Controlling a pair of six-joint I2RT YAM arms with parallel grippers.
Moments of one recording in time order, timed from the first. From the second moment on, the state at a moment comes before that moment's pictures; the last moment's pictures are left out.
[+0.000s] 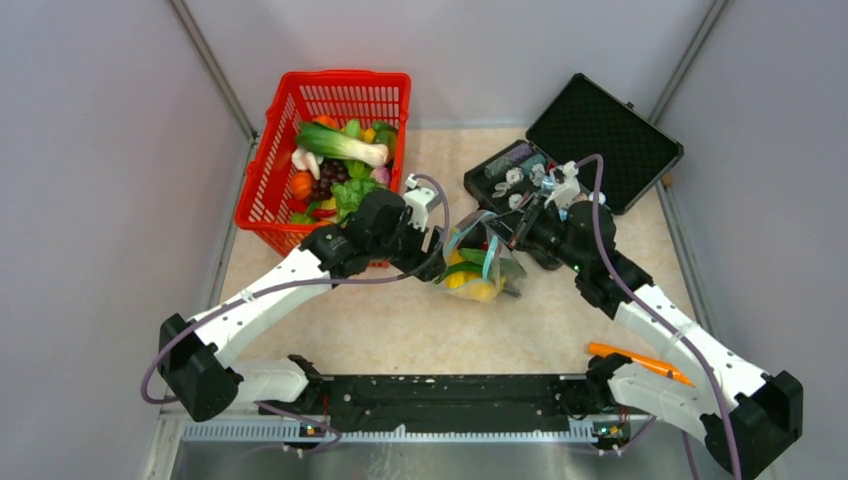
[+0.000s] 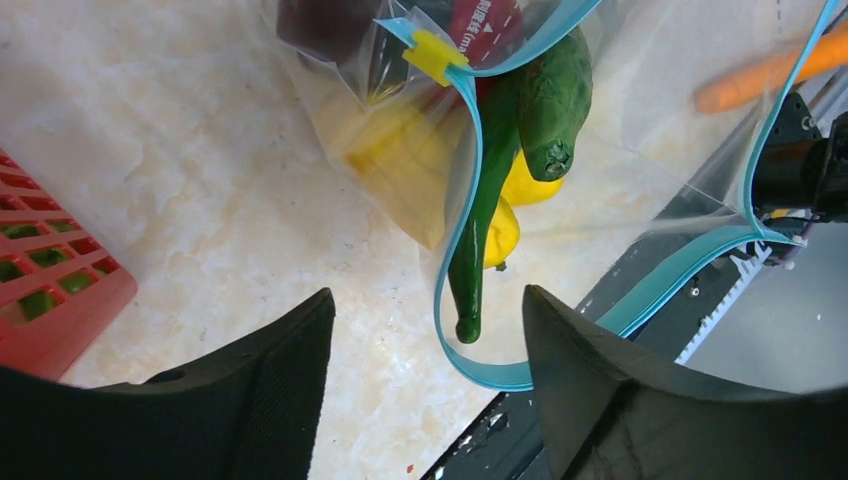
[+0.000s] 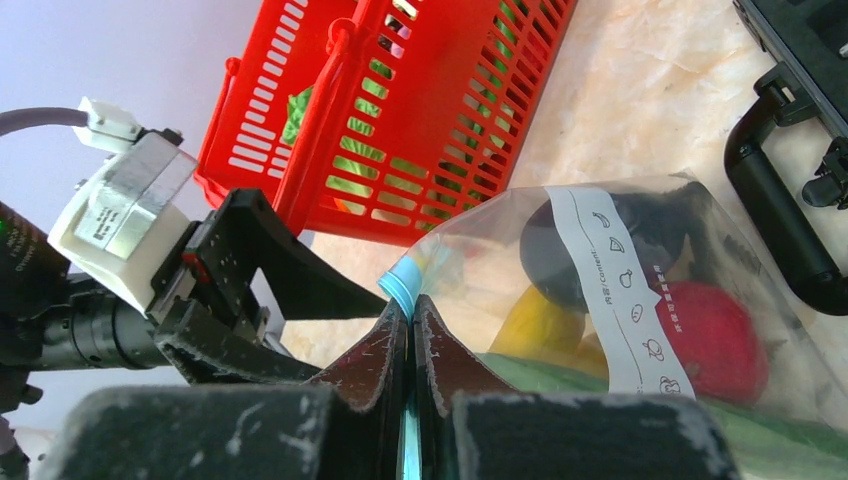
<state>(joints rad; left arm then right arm) -0.75 1.25 1.10 -0.54 0.21 -0.25 0.57 0.94 0.76 -0.01 -0.16 0.80</state>
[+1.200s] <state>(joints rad) -0.71 1.29 1.29 -0.42 0.37 0.01 0.57 0.87 0.86 -0.13 -0.69 0.37</state>
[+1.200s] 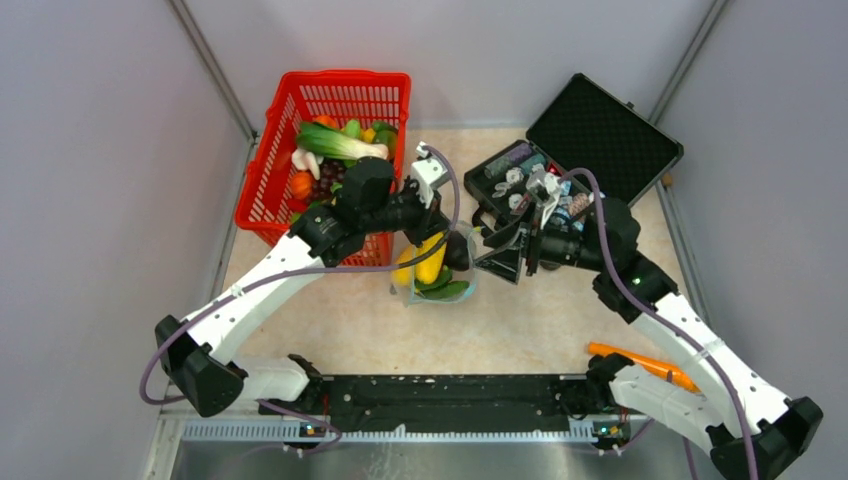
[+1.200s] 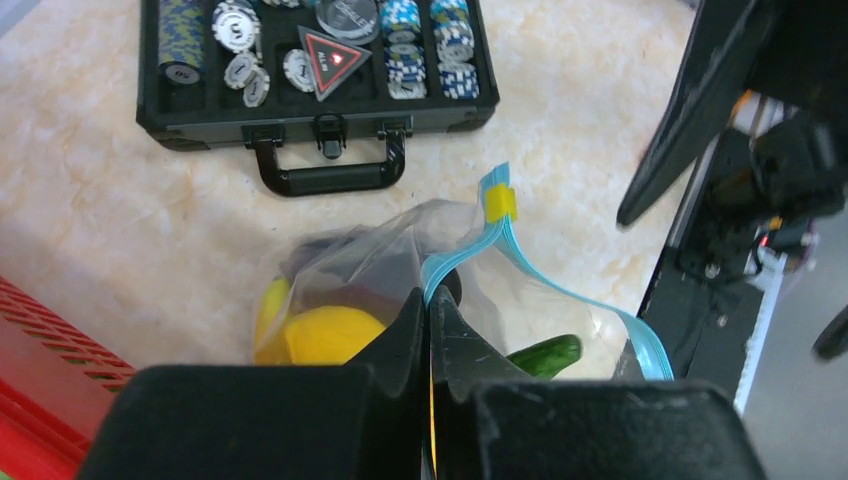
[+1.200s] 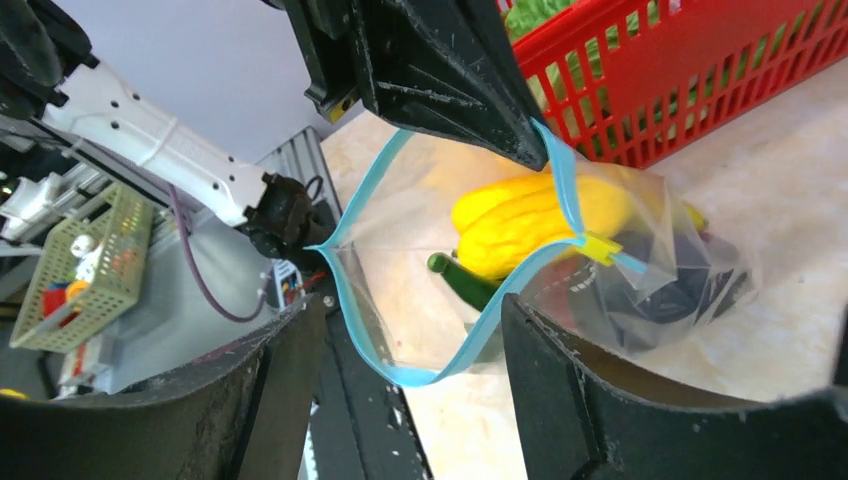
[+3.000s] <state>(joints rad) -0.69 1.38 1.45 -0.79 0.80 0.44 0.57 0.94 0.79 -0.17 -0.91 -0.64</state>
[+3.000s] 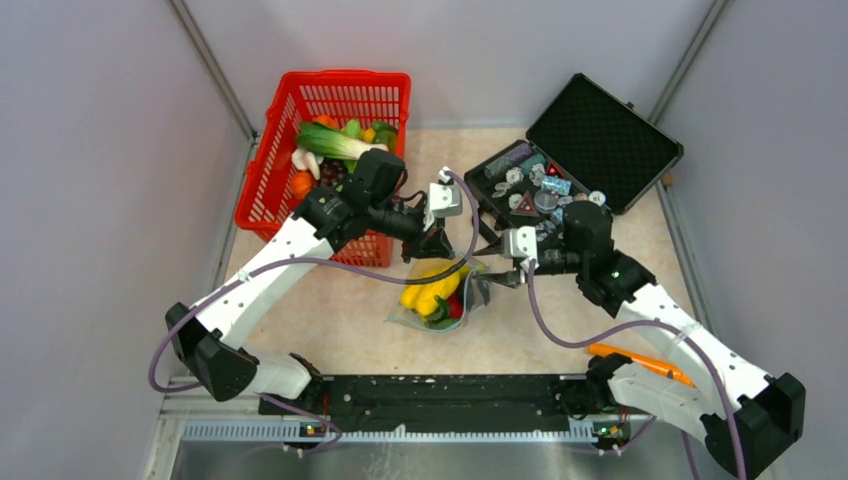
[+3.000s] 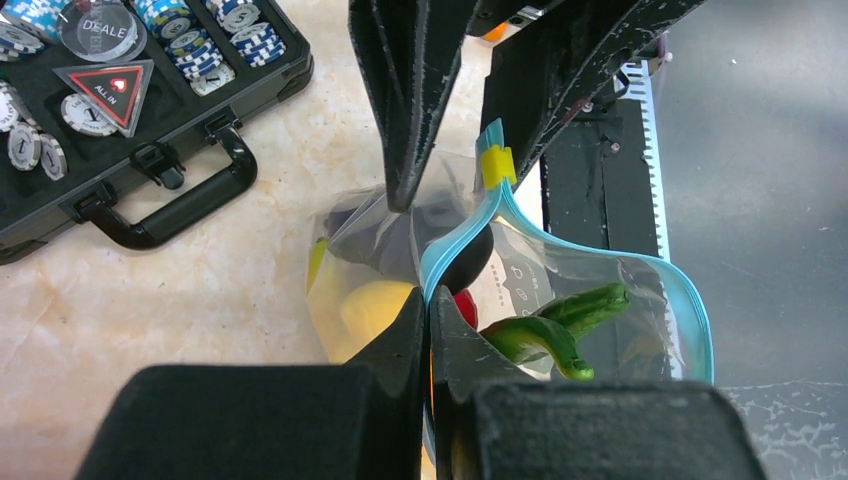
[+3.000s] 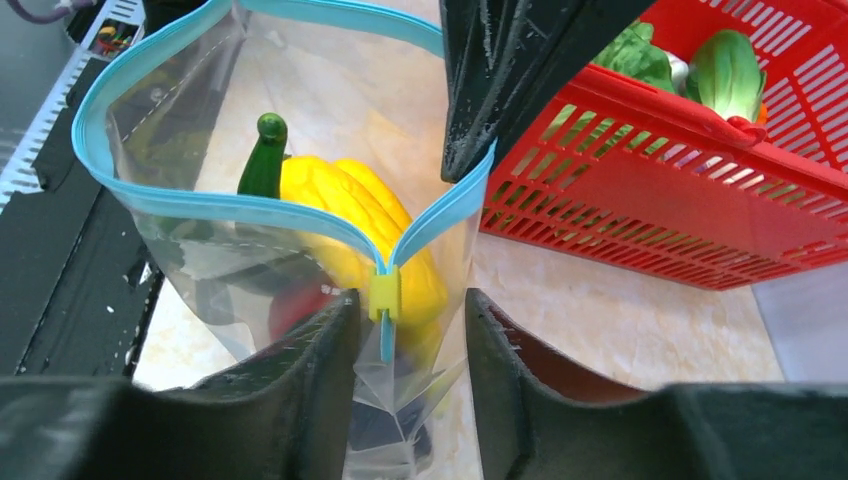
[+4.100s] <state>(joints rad) -0.71 1.32 1.48 -0.54 0.77 0.29 0.56 0.98 0.89 -0.28 -0.78 -0.25</state>
